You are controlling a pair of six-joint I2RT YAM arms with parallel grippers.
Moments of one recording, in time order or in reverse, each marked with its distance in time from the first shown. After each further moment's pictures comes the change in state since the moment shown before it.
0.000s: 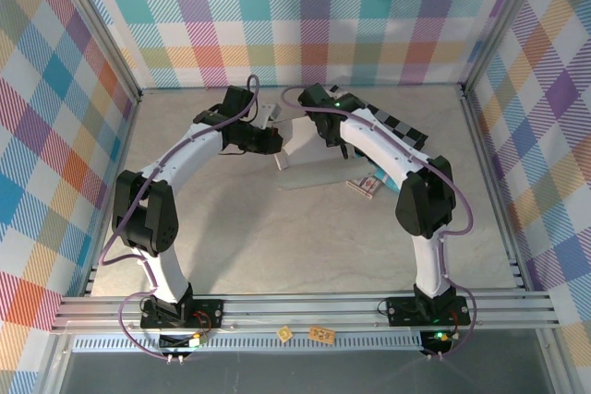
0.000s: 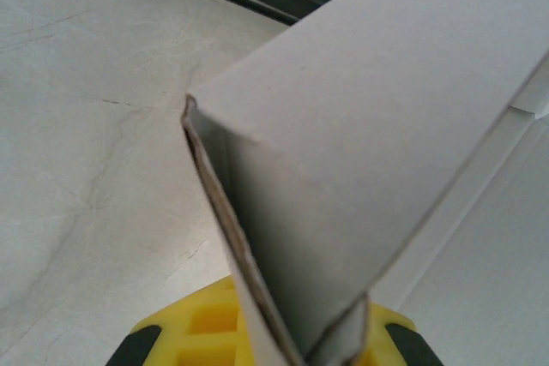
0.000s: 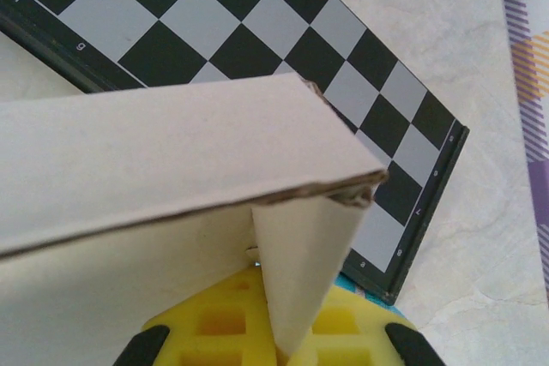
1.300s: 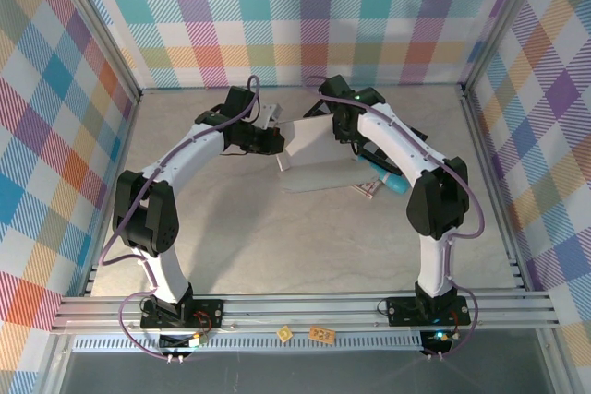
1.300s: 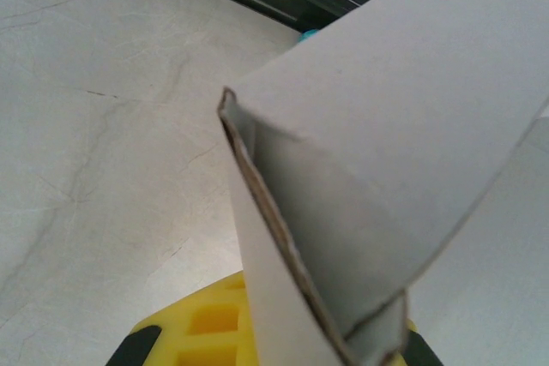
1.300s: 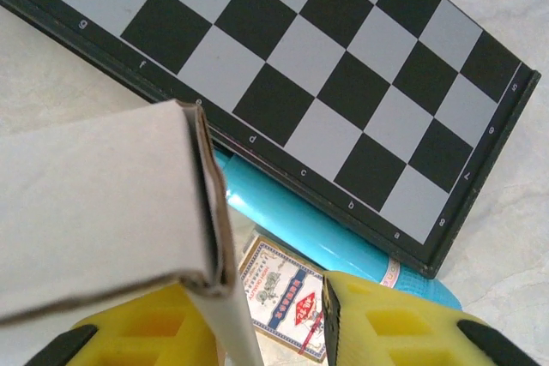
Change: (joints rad) left arm -0.007 0.000 0.000 0.000 0.003 -0.050; right arm -0.092 -0.066 -0.050 0.002 -0.216 0.039
